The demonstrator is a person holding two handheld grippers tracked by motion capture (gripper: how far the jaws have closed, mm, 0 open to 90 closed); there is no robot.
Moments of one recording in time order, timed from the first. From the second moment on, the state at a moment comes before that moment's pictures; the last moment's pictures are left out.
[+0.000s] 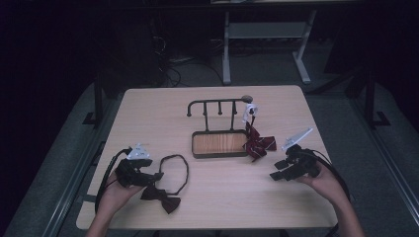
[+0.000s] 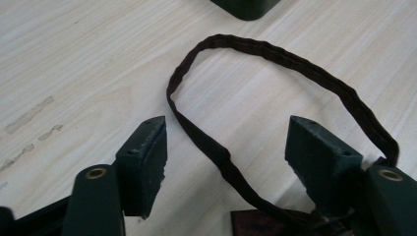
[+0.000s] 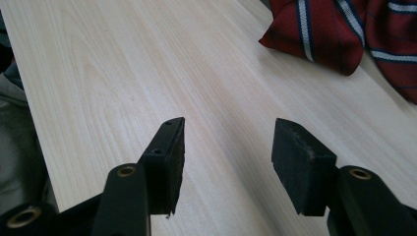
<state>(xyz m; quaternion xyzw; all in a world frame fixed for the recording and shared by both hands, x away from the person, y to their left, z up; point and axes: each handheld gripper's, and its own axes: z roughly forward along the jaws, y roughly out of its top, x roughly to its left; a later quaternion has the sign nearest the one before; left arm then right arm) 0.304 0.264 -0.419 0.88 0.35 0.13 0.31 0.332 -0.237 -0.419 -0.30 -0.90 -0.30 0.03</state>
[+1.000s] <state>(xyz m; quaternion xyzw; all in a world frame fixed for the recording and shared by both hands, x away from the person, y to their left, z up) 0.367 0.249 -0.434 0.90 0.36 0.08 0.22 0.319 -0.244 -0.423 -0.31 -0.90 -0.30 0.02</state>
